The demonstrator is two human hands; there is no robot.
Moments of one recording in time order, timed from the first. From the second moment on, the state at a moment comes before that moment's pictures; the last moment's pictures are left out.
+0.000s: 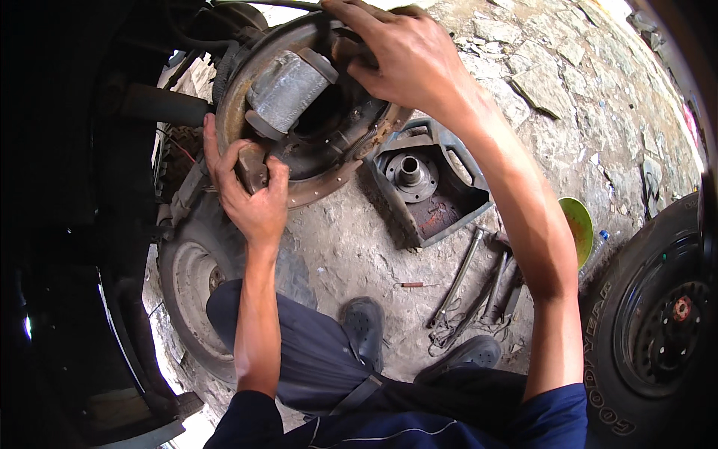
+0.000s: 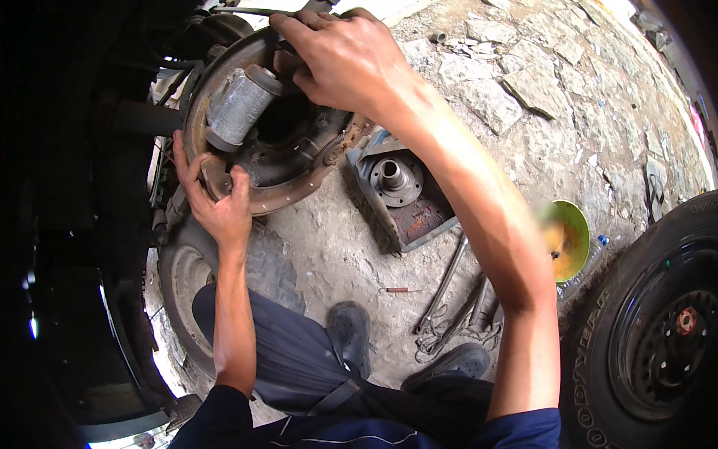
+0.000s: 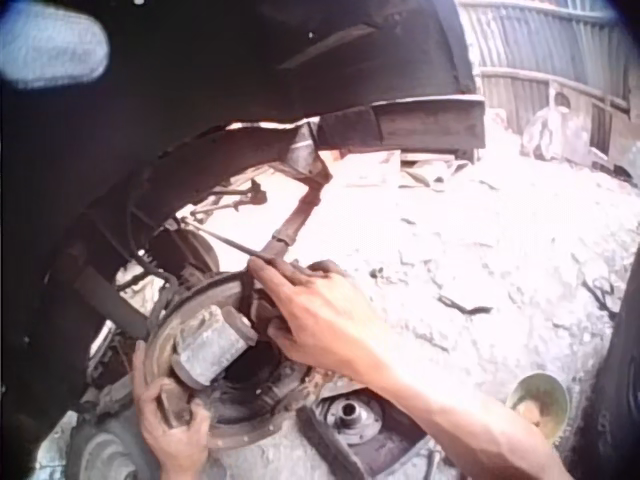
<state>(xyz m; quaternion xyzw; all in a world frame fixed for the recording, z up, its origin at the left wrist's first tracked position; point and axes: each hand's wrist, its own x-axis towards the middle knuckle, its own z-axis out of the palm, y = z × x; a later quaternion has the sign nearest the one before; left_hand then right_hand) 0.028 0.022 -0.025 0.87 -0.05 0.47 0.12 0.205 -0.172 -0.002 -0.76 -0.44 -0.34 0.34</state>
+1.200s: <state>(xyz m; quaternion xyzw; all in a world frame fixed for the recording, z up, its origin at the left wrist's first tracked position) 0.031 0.019 -0.028 0.86 -0.09 0.49 0.10 0.185 -0.181 -0.007 -0.76 -0.43 -0.27 0.42</state>
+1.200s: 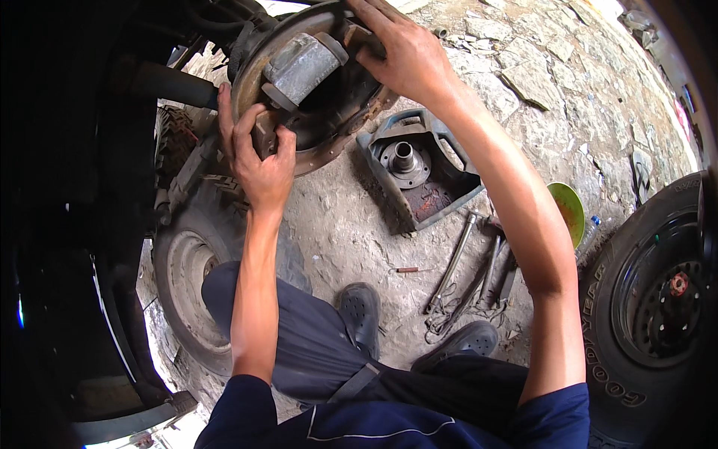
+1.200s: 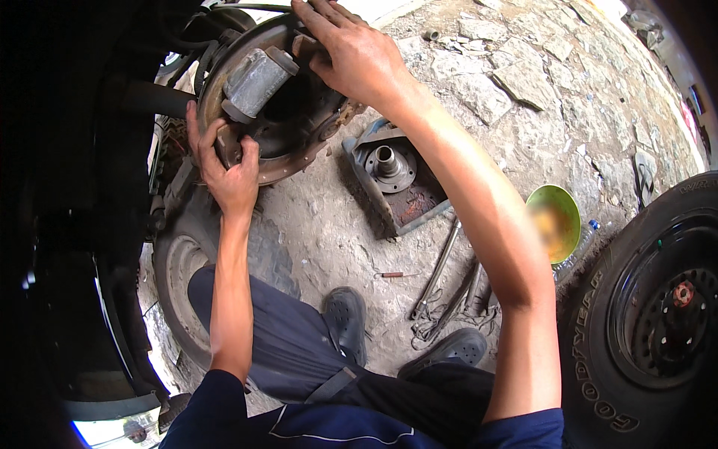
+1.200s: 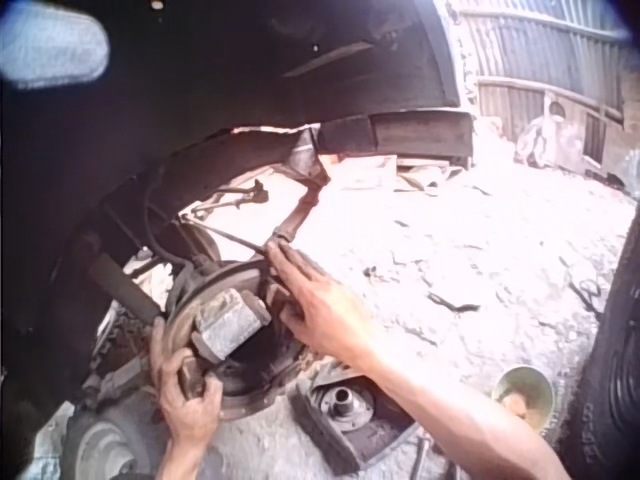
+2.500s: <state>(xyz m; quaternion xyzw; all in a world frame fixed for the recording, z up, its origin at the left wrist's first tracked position) 0.012 0.043 -0.089 0.81 0.02 0.44 0.38 0.099 -0.089 -0.124 -0.81 0.01 0.05 0.58</state>
